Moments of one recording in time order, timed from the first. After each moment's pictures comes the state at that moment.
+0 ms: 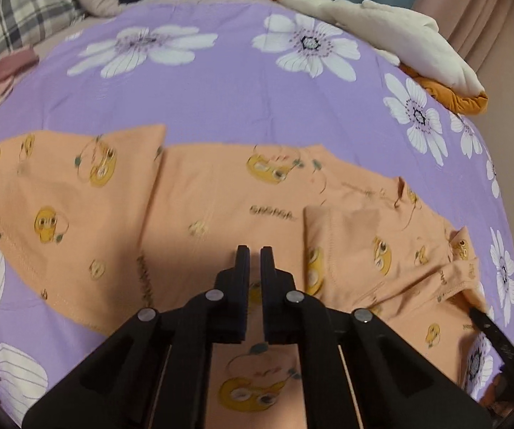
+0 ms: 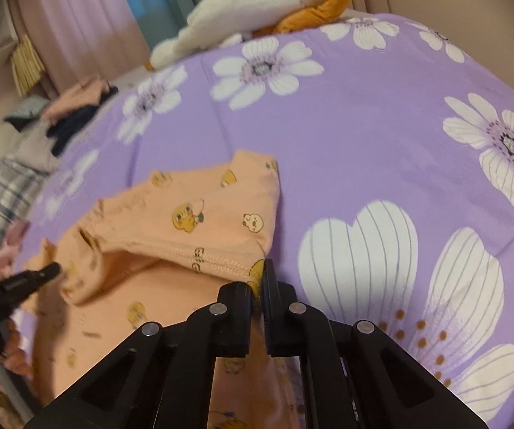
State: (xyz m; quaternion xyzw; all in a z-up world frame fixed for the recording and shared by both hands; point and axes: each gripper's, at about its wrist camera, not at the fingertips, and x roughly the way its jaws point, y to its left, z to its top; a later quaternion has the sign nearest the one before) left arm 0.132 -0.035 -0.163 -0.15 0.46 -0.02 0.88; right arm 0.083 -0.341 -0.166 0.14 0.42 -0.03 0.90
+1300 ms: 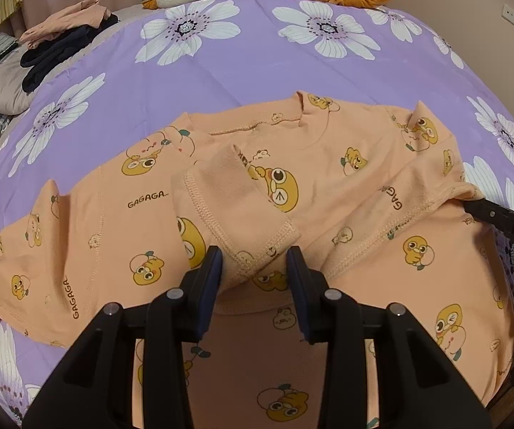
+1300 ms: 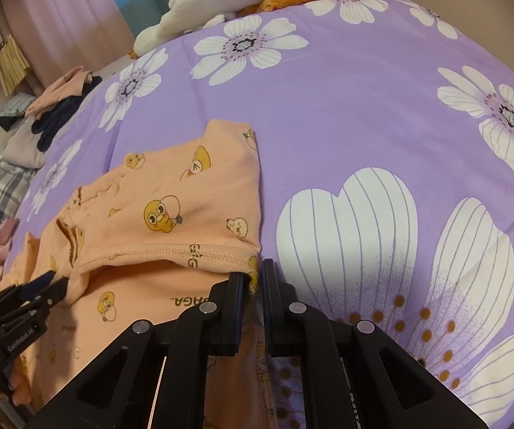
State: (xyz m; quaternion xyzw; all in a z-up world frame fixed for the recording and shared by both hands) left arm 0.117 -0.138 -0.174 0.08 0.46 -0.12 0.88; right arm 0.078 -0.346 -0.178 0.16 0.43 -0.03 0.89
